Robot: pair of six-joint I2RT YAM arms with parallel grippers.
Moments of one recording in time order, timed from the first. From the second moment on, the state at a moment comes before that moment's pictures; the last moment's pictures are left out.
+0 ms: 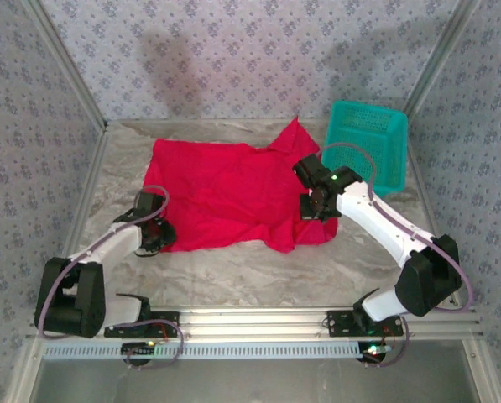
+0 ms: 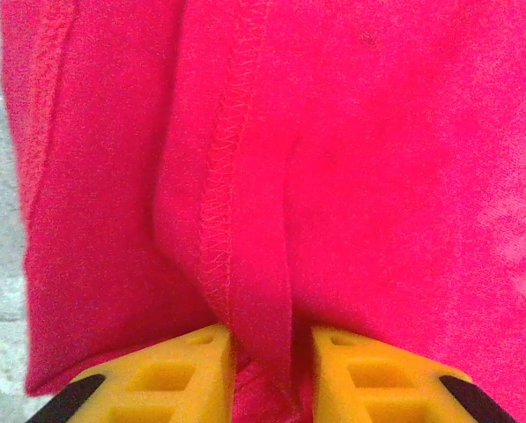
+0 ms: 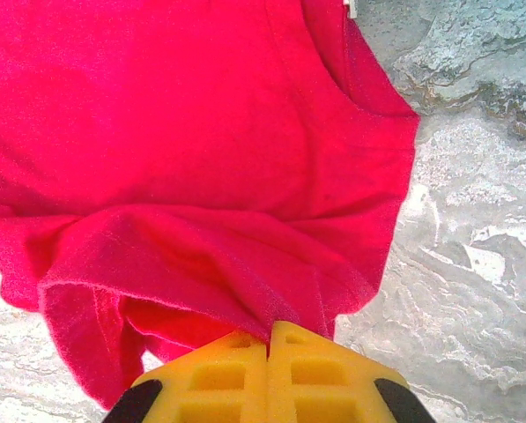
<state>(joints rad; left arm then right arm) -0.19 1.29 0.60 -0.53 0.01 -0.64 0.55 1.45 1.24 -1.10 0.19 0.50</state>
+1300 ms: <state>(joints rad) 0.23 1.19 1.22 -0.47 0.81 -0.91 0.15 1.33 1.73 -1.18 0.03 0.44</state>
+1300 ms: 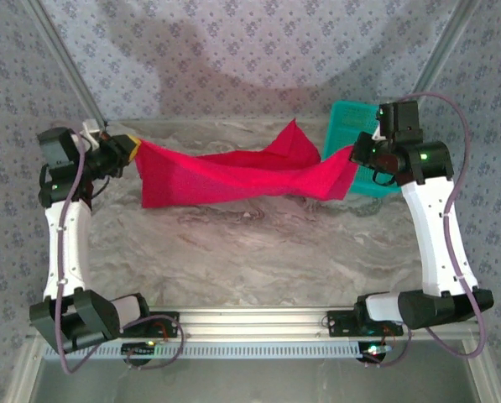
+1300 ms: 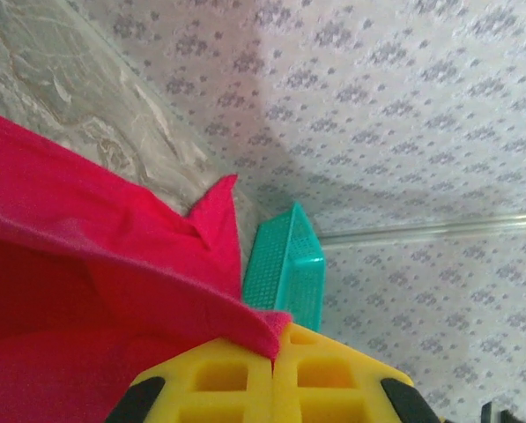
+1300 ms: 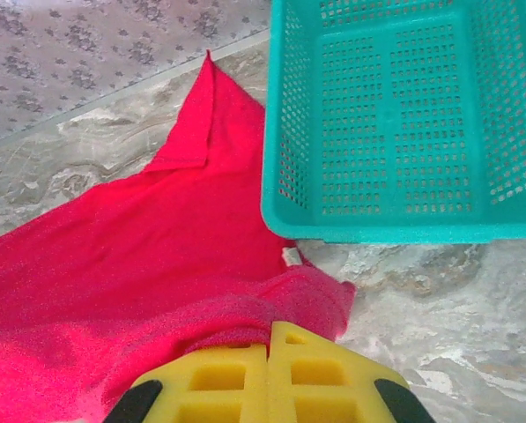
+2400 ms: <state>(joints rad) 0.02 1.66 1.10 -0.57 0.39 -0.58 0.18 1.53 1.46 -1.02 0.01 0.44</state>
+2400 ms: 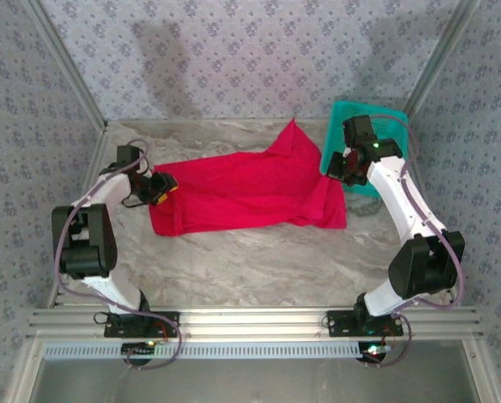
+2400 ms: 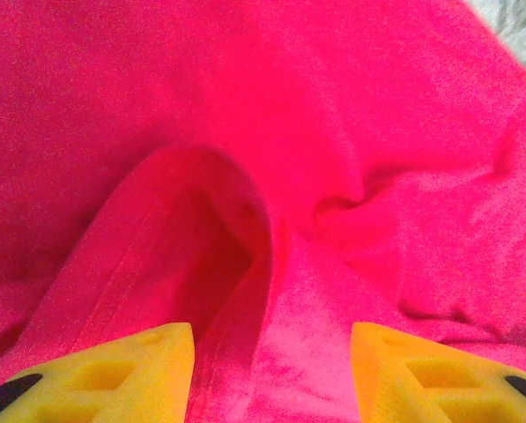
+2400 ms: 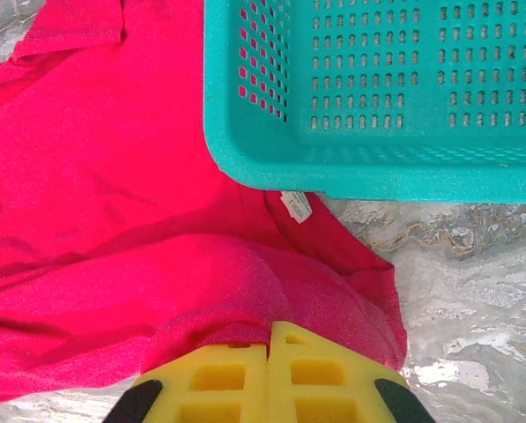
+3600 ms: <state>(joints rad) -0.12 1.60 1.25 -0.74 0.13 -0.58 0.18 1.53 1.55 -1.07 -0.02 0.43</state>
